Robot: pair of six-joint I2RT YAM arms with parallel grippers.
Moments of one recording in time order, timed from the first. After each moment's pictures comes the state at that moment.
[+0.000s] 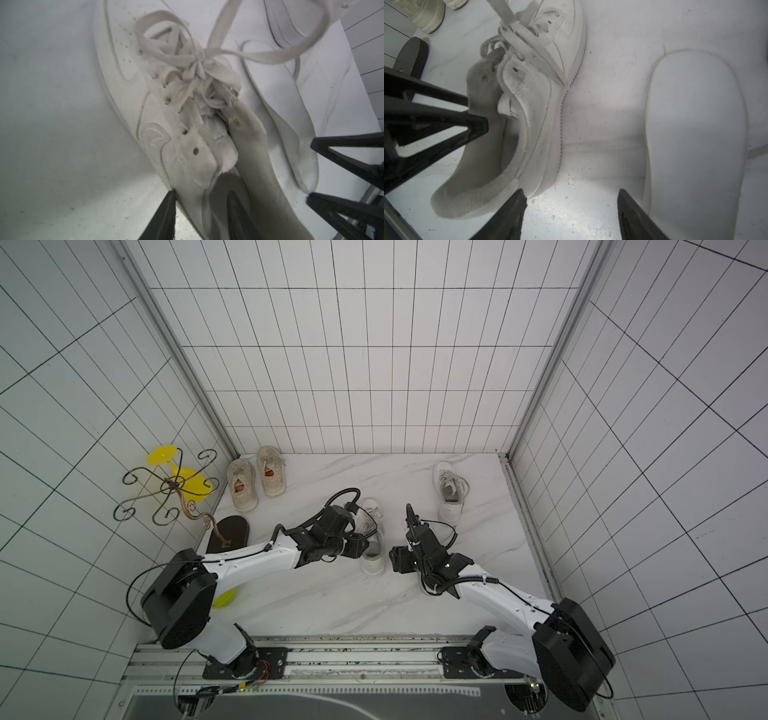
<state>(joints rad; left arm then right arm) -0.75 1.57 0.95 -0.24 0.10 -0.48 0.67 1.21 0.63 -0.20 0.00 0.47</state>
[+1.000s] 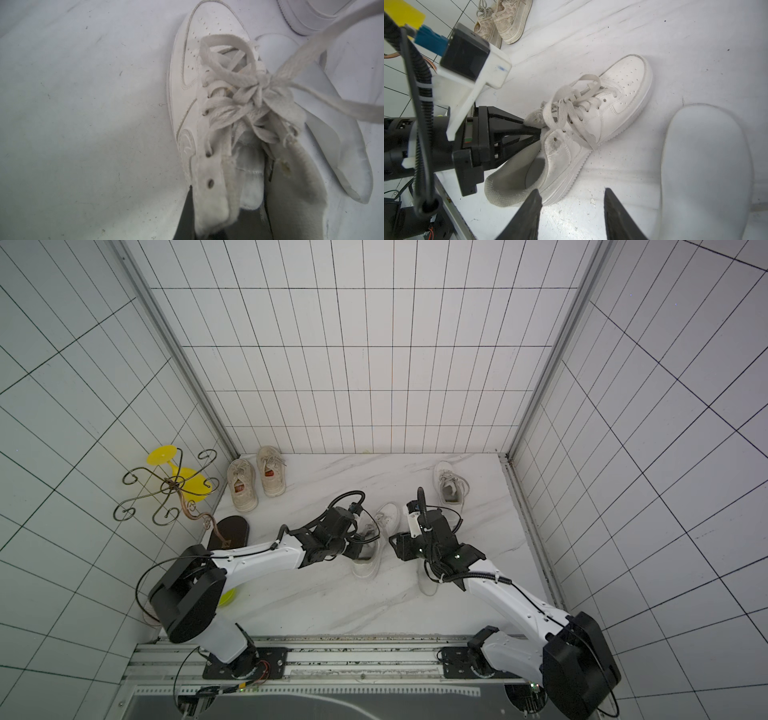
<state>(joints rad) -0.74 1.61 0.93 -0.16 0.03 -0.29 0.58 1.14 0.70 -0.20 -0.18 0.38</state>
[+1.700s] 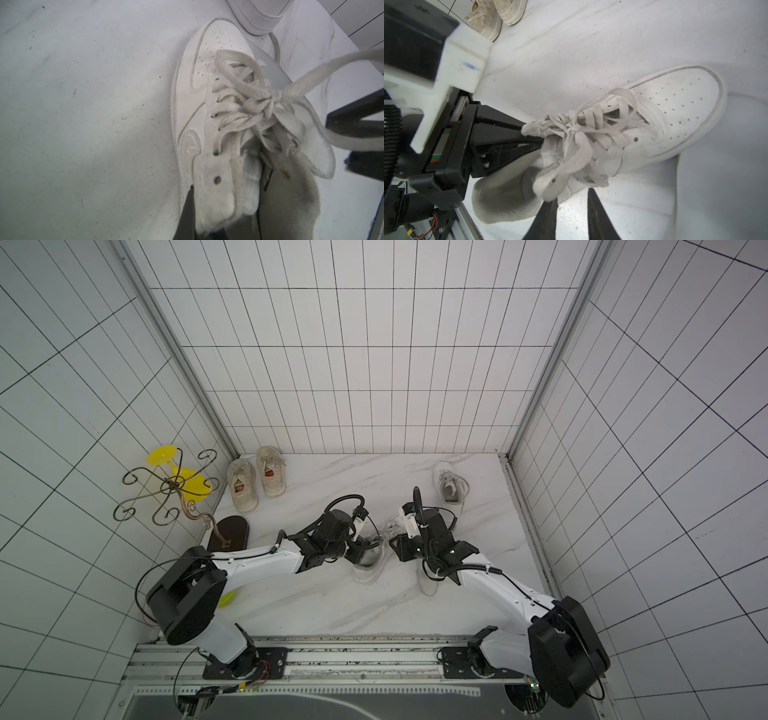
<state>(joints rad) -0.75 1.60 0.88 -0.05 0.15 -0.23 0.56 1.23 0.70 -0.17 -0.27 0.35</state>
